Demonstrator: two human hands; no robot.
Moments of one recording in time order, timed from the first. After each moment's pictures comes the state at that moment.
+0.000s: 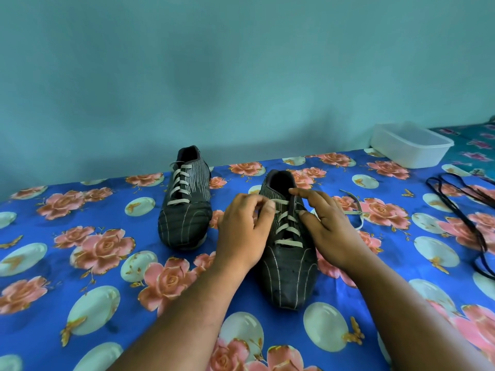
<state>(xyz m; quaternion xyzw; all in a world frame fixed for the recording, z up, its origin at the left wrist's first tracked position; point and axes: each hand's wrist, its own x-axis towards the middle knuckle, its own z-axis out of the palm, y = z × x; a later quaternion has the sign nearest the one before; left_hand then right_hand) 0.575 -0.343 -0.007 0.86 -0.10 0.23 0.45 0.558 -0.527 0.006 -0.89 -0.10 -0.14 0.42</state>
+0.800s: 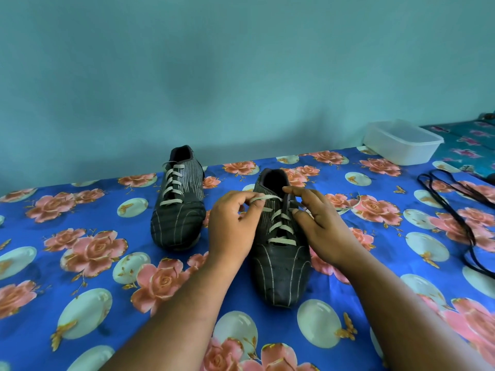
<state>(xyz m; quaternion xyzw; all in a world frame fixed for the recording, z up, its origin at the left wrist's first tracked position) 0.588 -0.343 -0.016 0.77 -0.10 0.28 0.56 0.558 -0.528 0.005 -0.88 -0.10 -0.13 0.45</state>
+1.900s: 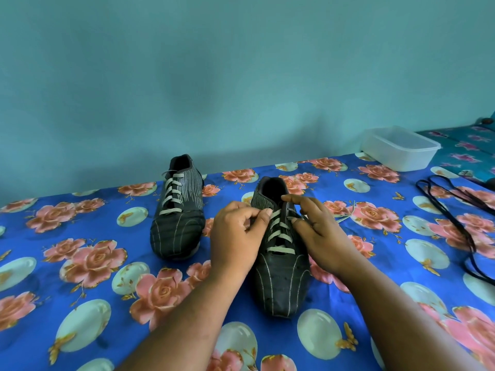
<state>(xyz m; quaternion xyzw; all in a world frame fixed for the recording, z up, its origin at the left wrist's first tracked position) 0.582 -0.346 -0.012 0.82 -0.11 0.31 0.46 0.559 -0.528 0.004 -0.88 -0.10 -0.13 0.45</state>
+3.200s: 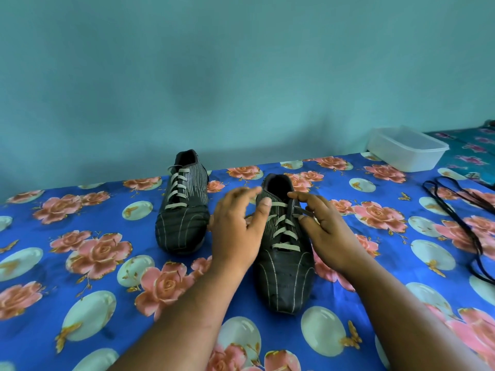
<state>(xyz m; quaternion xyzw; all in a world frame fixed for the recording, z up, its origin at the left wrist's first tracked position) 0.590 -0.339 -0.018 0.81 -0.12 0.33 0.47 0.559 -0.529 0.005 -0.86 -0.10 -0.13 0.48</state>
